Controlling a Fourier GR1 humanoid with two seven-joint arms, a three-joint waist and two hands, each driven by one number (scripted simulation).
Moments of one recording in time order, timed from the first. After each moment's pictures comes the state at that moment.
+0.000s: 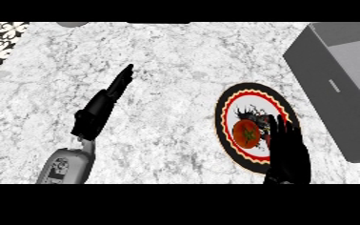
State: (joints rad) left arm -0.20 0.12 -0.12 -1.51 -0.10 -0.14 0.07; right arm 0.10 -0.15 0.31 -1.66 1.27 0.16 0.70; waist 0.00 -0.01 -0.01
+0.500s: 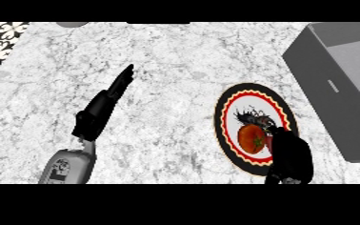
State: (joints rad) left arm -0.20 0.10 -0.11 -1.52 -0.13 -0.15 0.07; right arm 0.09 -0.16 0.28 -1.63 1.28 0.19 0.66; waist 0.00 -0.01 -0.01
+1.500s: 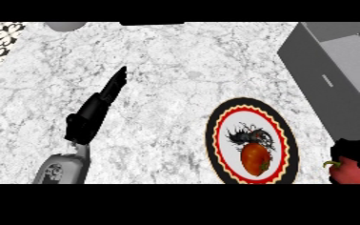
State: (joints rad) left arm -0.16 0.11 -0.08 -1.55 -0.12 -0.16 0.08; right arm 0.26 -0.73 0.03 -1.66 0.82 -0.08 -0.43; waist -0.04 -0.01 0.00
